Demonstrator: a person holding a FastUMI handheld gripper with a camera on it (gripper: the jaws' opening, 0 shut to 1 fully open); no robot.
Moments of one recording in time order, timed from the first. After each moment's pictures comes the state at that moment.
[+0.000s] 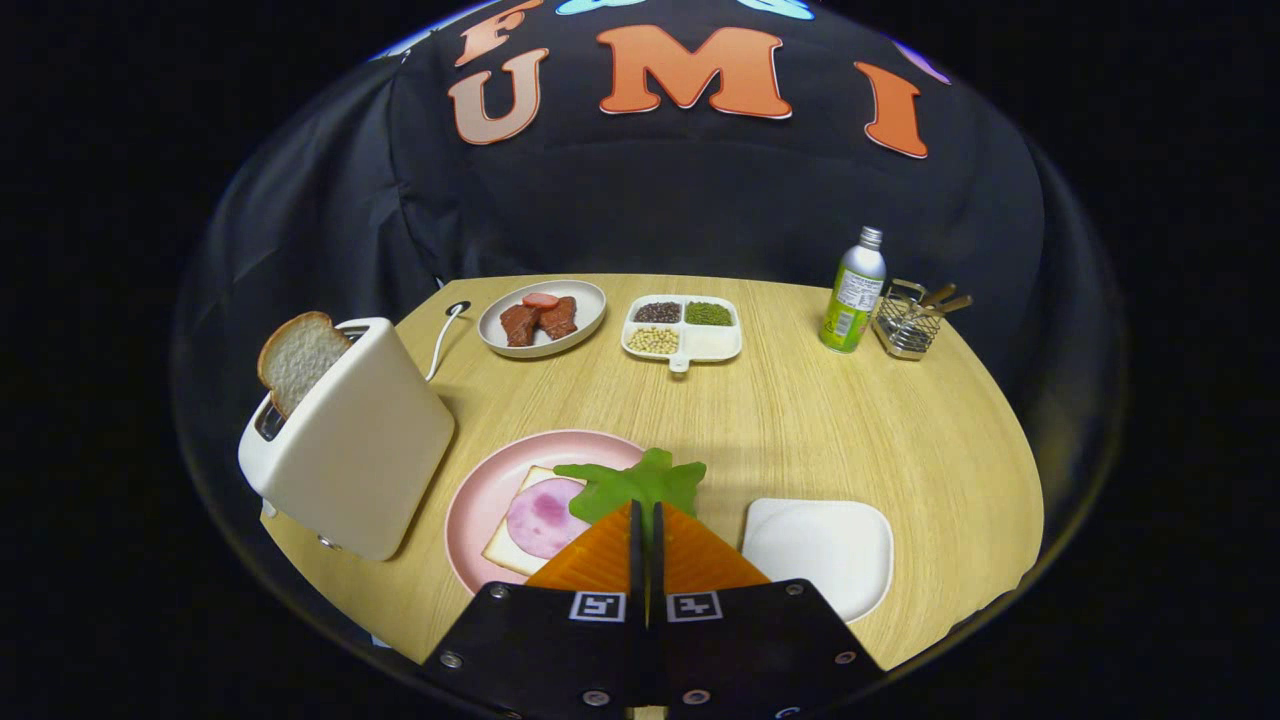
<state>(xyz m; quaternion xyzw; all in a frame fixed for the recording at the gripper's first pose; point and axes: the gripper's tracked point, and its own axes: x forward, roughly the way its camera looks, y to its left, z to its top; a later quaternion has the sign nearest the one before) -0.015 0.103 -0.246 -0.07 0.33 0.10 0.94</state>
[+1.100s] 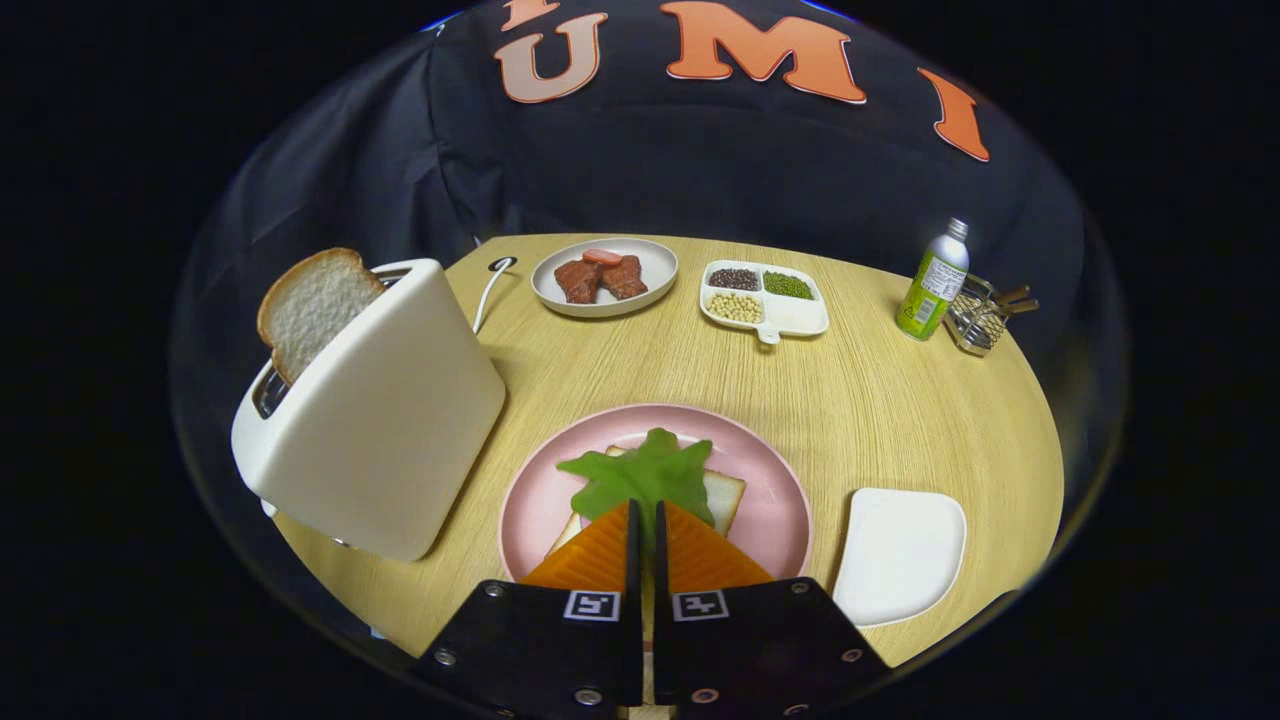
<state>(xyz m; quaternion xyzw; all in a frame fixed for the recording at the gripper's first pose) -0.022 0.153 -0.288 -0.10 0.37 0.14 0.91</state>
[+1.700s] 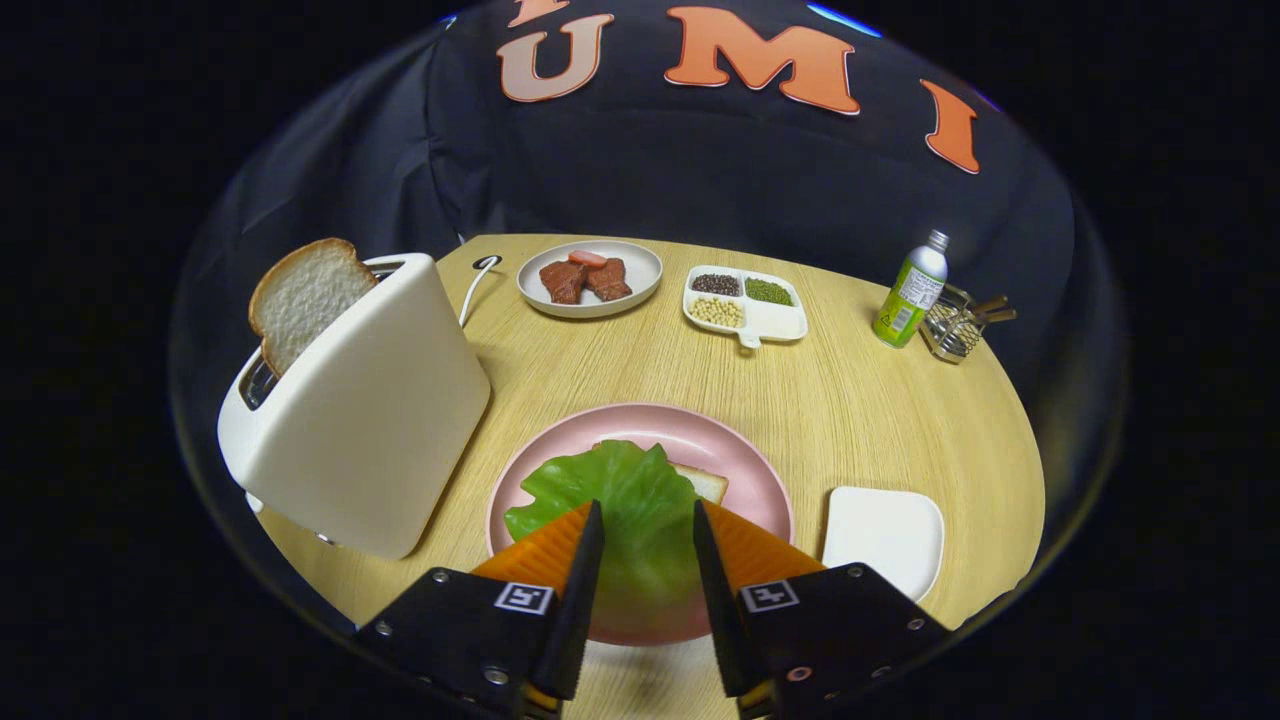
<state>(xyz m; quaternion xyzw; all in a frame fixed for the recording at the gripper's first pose) -0.024 0.149 -0.270 -0.12 0.35 0.11 0.92</state>
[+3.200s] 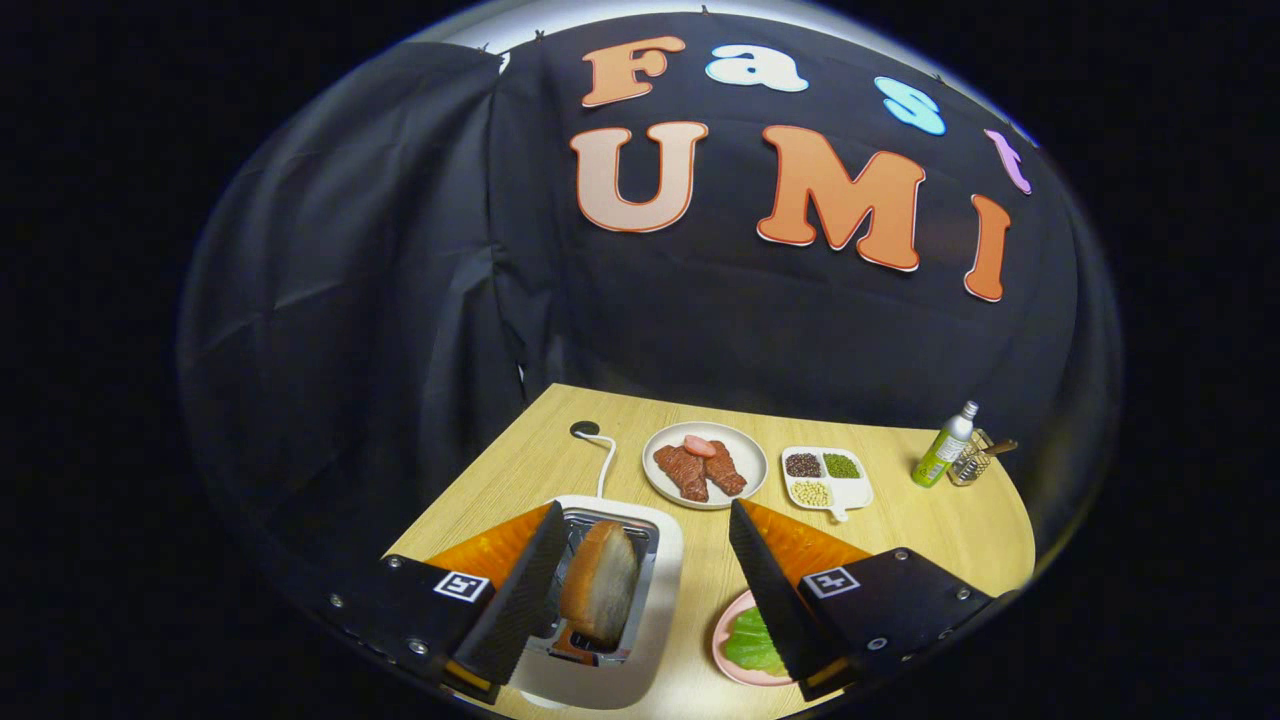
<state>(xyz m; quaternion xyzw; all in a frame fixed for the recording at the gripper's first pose) -0.011 0.362 -0.128 -0.11 0.20 0.13 0.96</state>
